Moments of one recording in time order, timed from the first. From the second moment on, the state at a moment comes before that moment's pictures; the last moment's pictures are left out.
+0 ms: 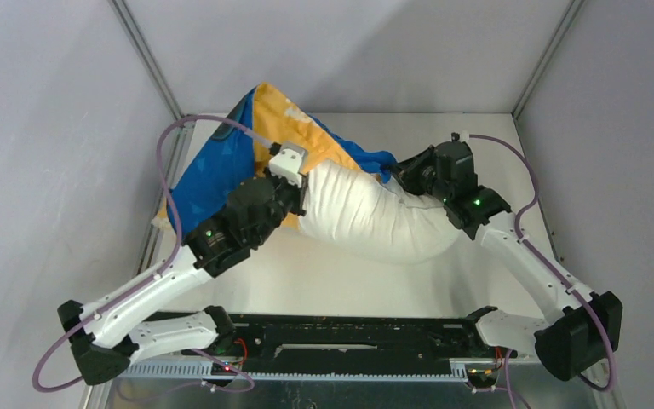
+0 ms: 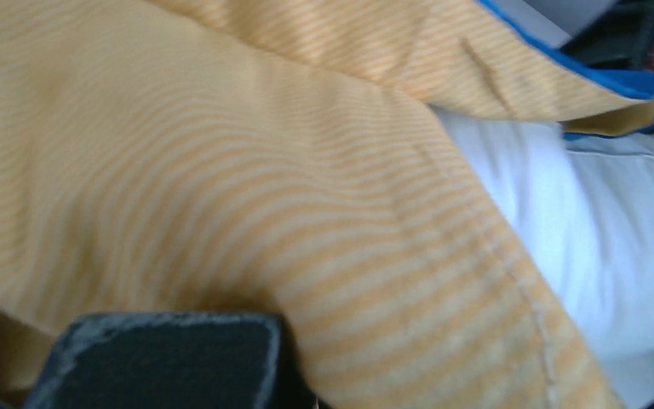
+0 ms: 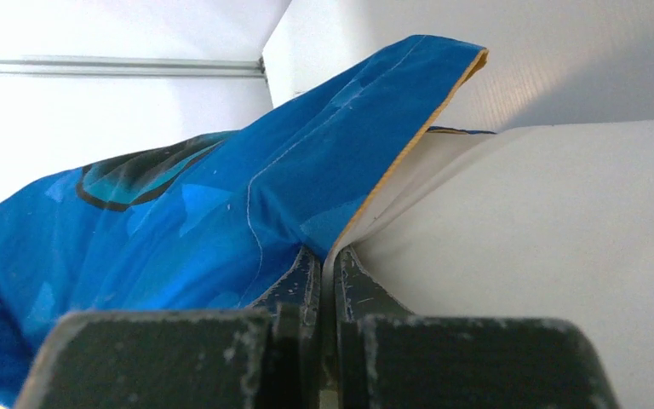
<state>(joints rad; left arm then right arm) -0.92 0.98 1.03 -0.22 -0.46 -0.07 0.46 1.19 1.04 -0.28 -0.06 1.27</state>
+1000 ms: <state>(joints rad) -0.57 1.33 1.23 -0.35 0.07 -0.34 0.48 1.00 1.43 -0.58 0.24 0.47</state>
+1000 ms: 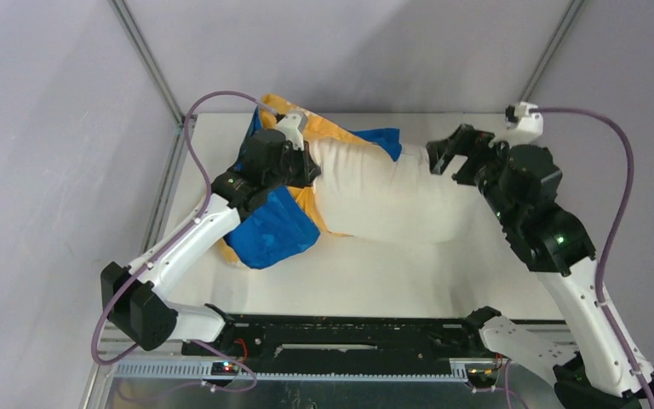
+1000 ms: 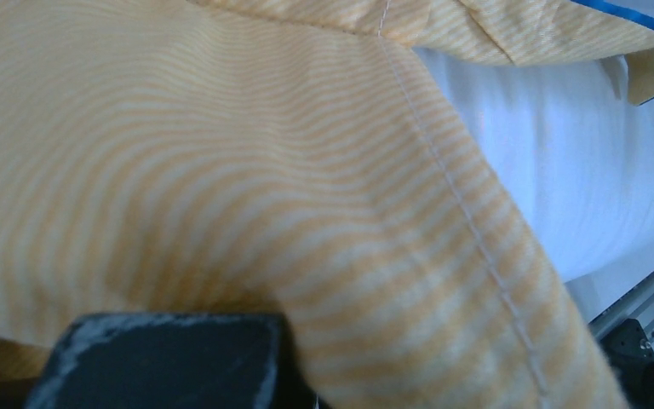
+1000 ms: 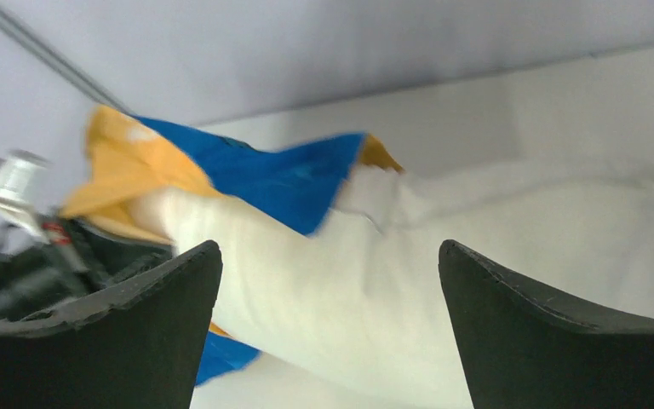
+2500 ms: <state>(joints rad) -0.74 1.81 2.01 -0.78 0.37 -0.49 0.38 1.20 1.10 -0.52 0.07 0.72</state>
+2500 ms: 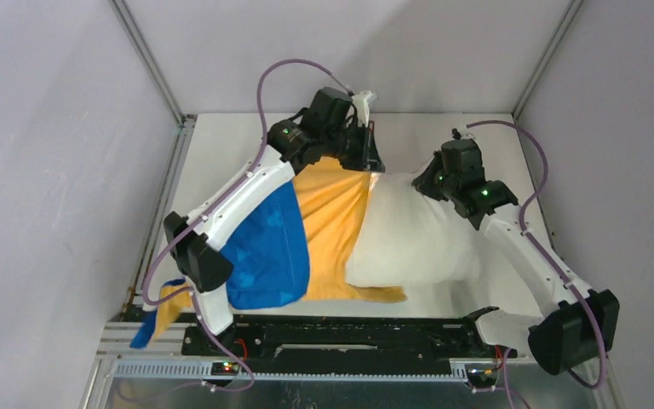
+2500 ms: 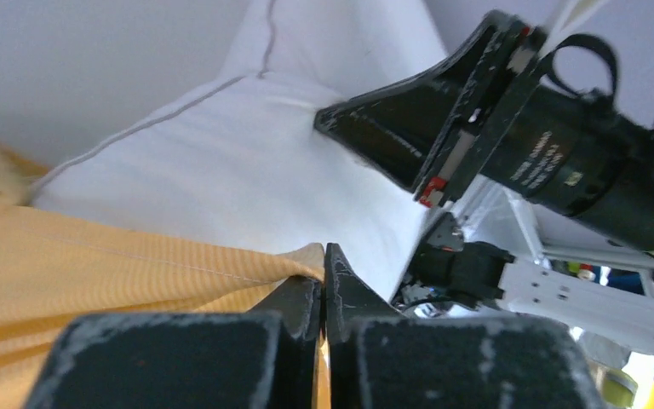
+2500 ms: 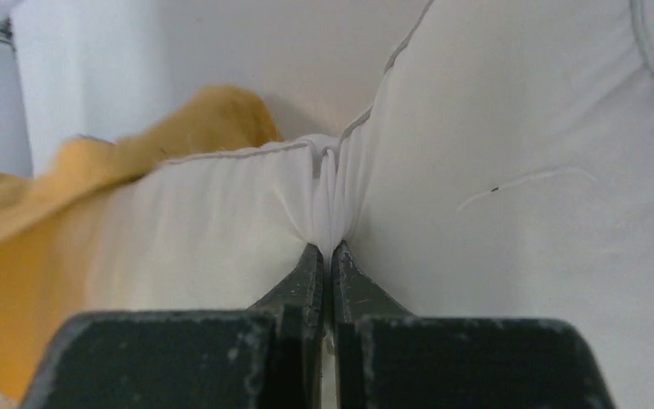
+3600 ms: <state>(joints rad) -0.74 1.13 1.10 -0.80 -0.40 -0.60 0.18 1.24 0.96 -0.37 -0.12 0.73</state>
